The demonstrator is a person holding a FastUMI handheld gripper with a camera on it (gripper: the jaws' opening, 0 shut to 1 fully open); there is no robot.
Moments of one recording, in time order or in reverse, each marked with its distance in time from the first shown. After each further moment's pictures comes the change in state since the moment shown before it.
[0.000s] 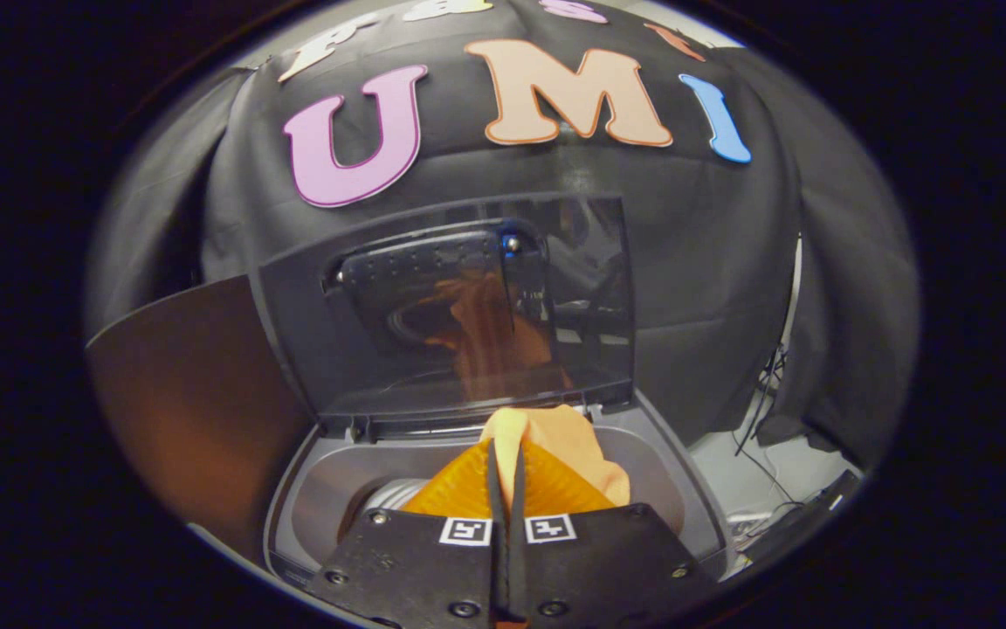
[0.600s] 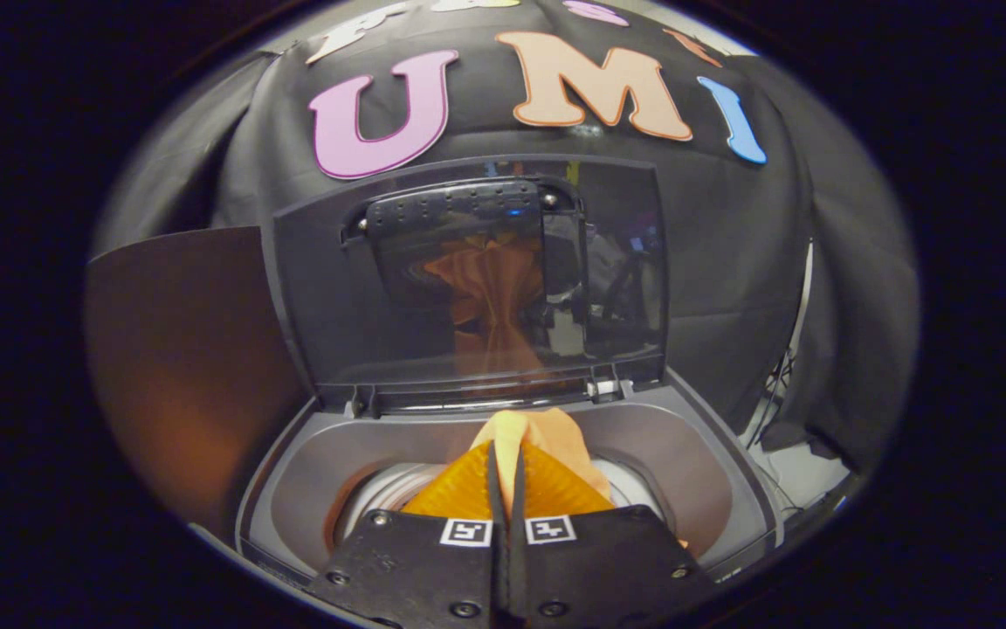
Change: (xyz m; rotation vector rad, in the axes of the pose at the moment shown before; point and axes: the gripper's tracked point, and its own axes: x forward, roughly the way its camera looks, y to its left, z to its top) arm 0.016 0.018 -0.031 -0.101 0.014 -0.008
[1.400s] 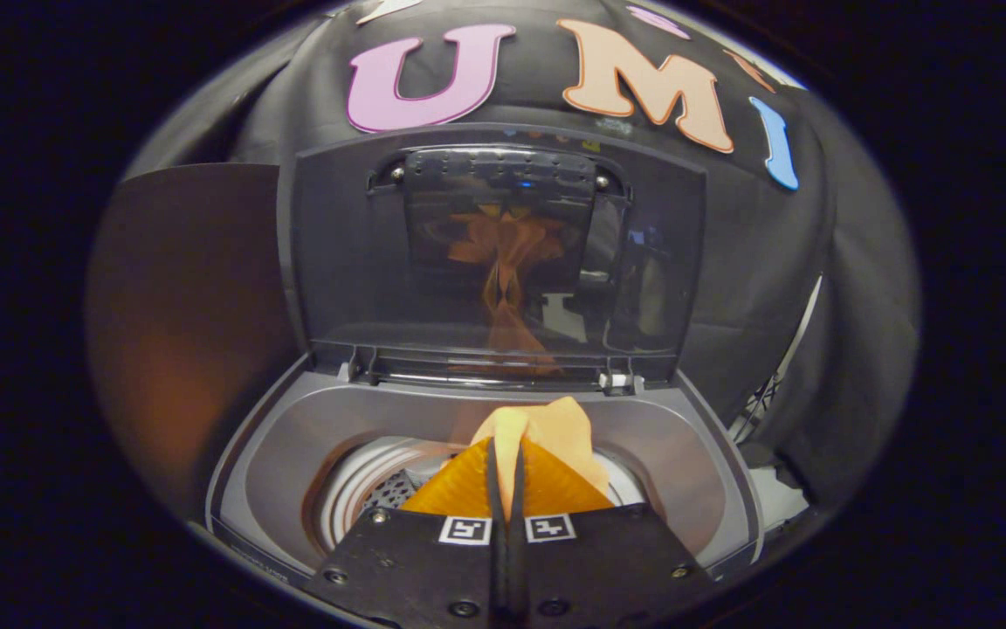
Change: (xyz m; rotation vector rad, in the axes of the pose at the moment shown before) arm 0.002 0.005 -0.008 -0.084 0.063 -0.014
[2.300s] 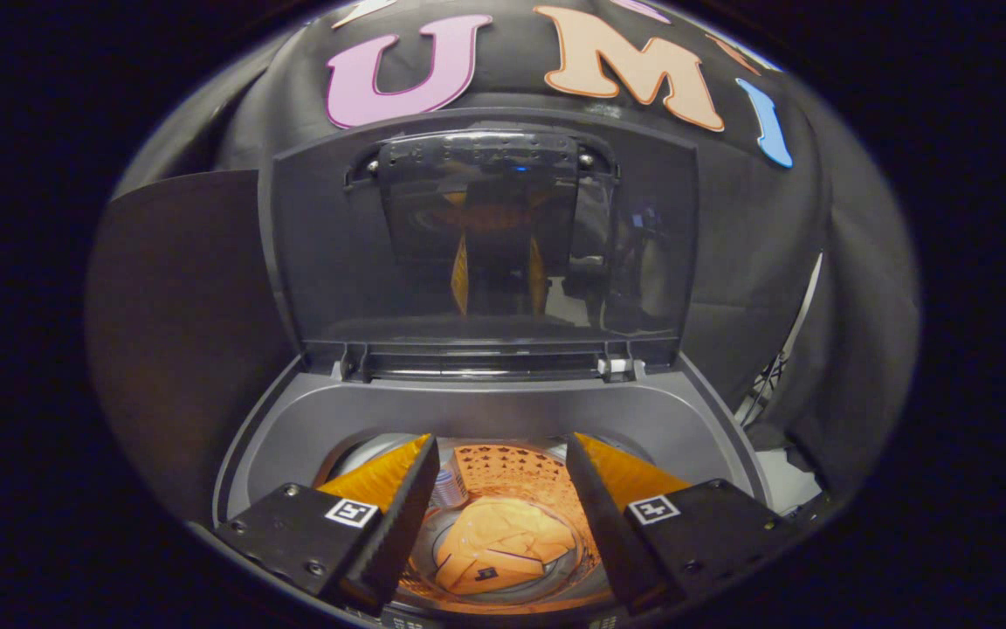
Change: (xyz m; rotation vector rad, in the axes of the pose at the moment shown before) arm 0.004 -0.006 -0.004 0.037 0.038 -0.009
